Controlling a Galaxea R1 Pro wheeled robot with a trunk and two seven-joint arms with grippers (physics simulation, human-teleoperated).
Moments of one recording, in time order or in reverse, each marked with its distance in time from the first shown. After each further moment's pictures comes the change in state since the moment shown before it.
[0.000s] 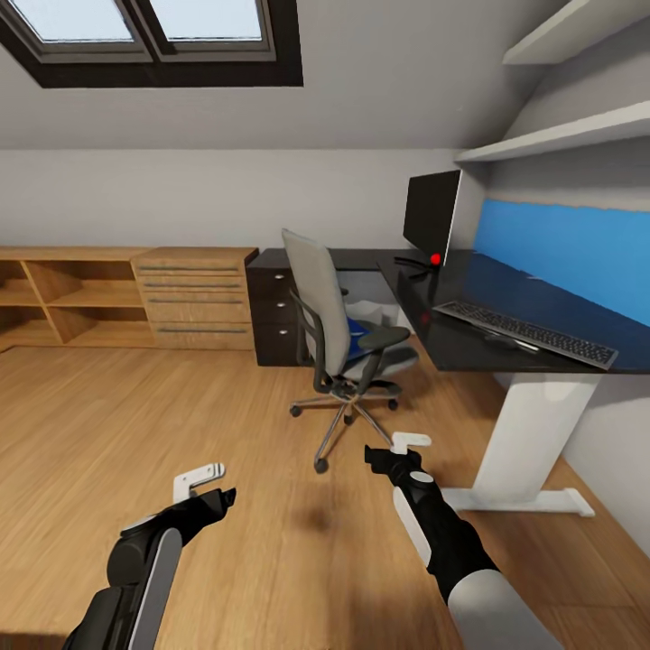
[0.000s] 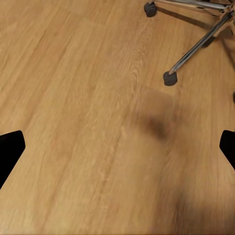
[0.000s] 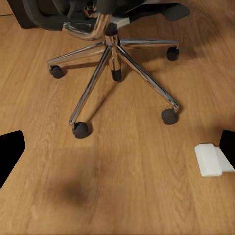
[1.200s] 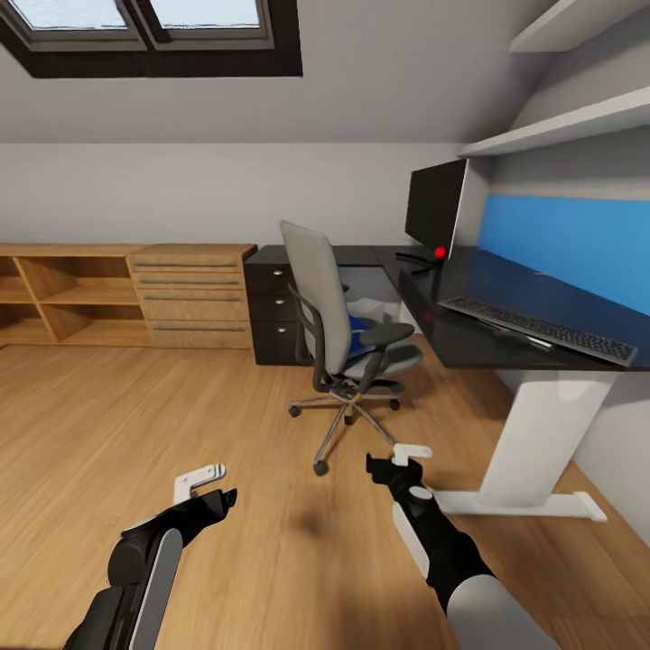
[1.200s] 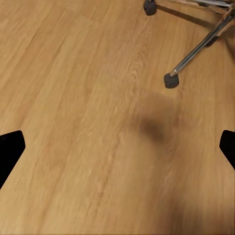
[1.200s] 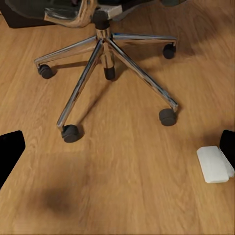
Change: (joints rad) left arm 0.000 0.000 0.000 0.007 0.001 -0.005 -0.009; right arm 0.000 0.000 0.000 0.117 0.003 -0.140 -0.010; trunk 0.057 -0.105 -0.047
